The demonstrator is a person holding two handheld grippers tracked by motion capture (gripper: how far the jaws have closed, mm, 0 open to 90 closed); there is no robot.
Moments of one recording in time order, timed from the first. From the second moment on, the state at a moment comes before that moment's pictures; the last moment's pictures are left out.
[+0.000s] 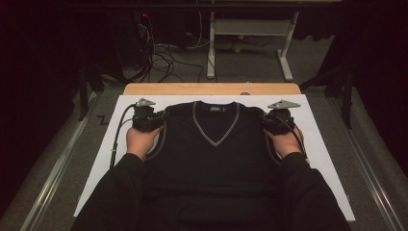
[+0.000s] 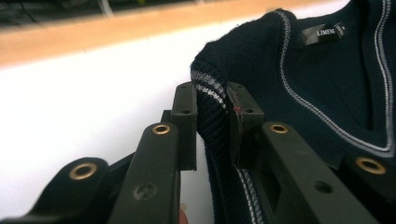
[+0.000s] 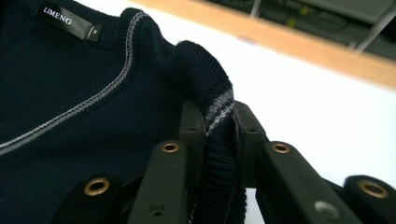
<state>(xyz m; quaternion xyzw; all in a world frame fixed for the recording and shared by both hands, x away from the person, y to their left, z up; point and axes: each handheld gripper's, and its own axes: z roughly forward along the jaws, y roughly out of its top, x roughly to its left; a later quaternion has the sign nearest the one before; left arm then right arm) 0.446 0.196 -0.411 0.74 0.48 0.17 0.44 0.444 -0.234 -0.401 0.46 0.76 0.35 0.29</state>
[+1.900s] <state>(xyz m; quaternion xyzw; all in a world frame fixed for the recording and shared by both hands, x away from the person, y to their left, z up) 0.332 0.223 -0.447 0.75 0.43 0.11 0.50 0.335 -0.261 -0.432 0.41 0.75 0.43 0.29</state>
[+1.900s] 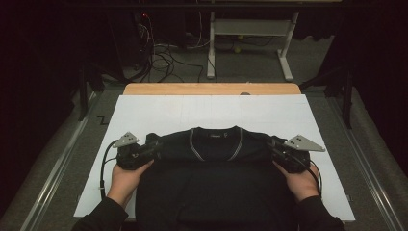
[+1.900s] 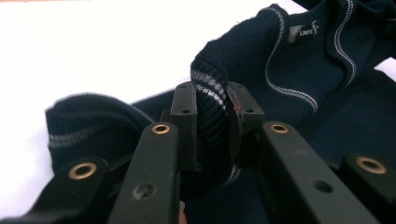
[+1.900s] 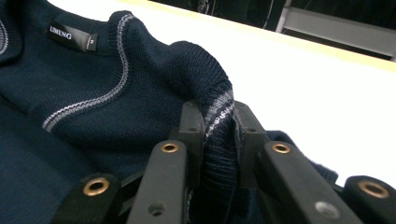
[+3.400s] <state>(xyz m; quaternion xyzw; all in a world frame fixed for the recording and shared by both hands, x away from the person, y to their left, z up) 0.223 0.231 -0.449 0.76 0.36 0.10 0.52 0.224 -0.280 -0.447 0.39 0.75 0.48 0.24</state>
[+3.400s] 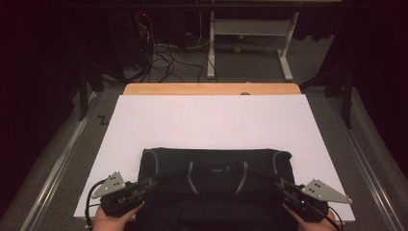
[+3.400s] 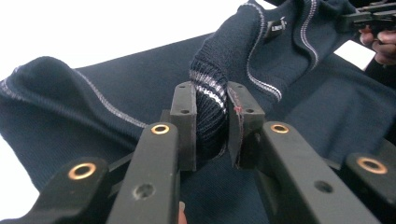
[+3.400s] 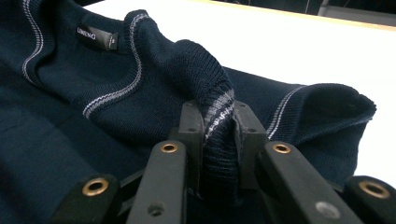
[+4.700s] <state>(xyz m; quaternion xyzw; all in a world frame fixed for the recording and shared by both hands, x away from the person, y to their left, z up) 0.292 0.256 -0.451 0.72 0.48 0.14 0.48 0.267 -0.296 -0.442 0.47 0.71 0.45 0.27</state>
